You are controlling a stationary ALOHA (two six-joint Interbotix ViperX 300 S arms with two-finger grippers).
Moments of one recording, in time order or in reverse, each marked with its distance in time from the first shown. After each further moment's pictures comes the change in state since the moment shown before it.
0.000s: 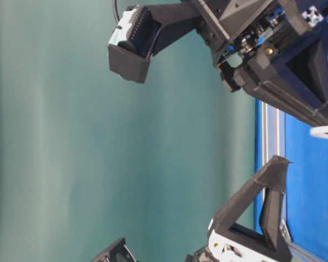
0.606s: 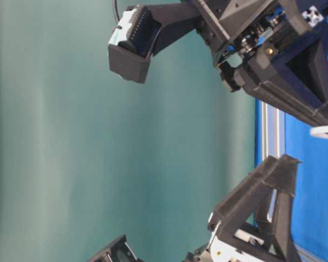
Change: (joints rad) left arm 0.003 0.000 -0.006 0.002 0.021 0.000; right arm -0.002 0.002 0.000 0.000 0.000 0.000
